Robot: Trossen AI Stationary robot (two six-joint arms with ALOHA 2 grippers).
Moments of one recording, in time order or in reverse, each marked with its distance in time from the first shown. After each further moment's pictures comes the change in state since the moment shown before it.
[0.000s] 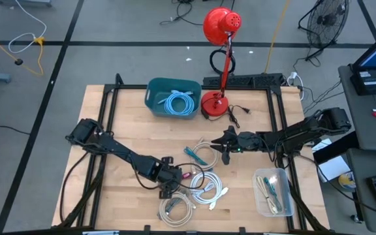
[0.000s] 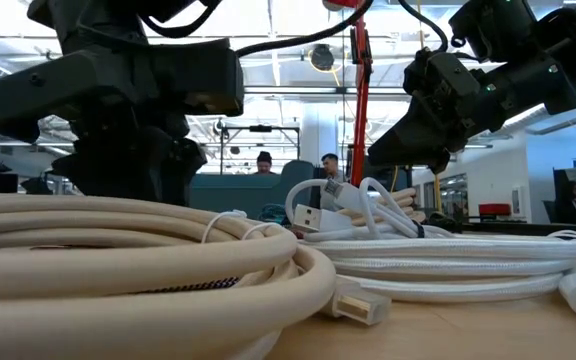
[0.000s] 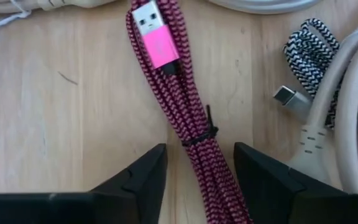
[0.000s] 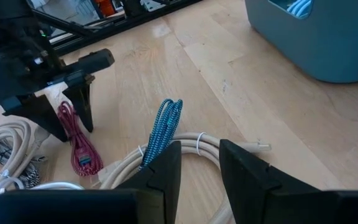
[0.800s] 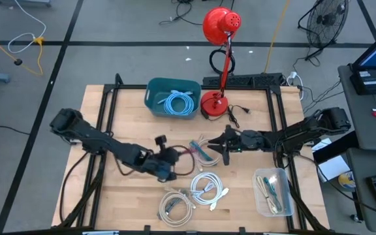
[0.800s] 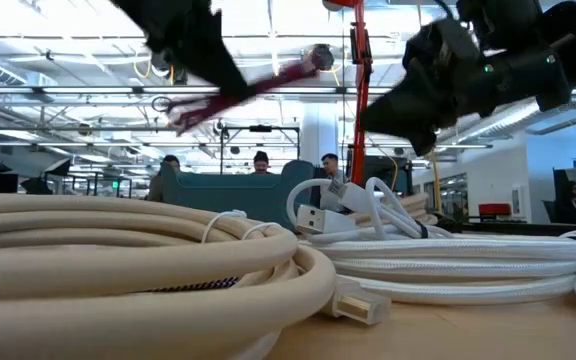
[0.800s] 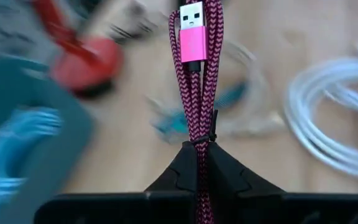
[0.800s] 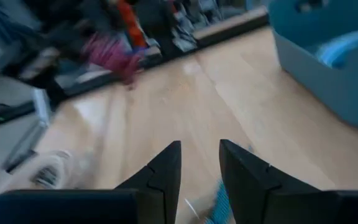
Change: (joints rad) left arm 0.013 -0.344 -0.006 0.008 -0.596 0.072; right arm 0.007 0.000 0.000 0.176 -0.061 -0.033
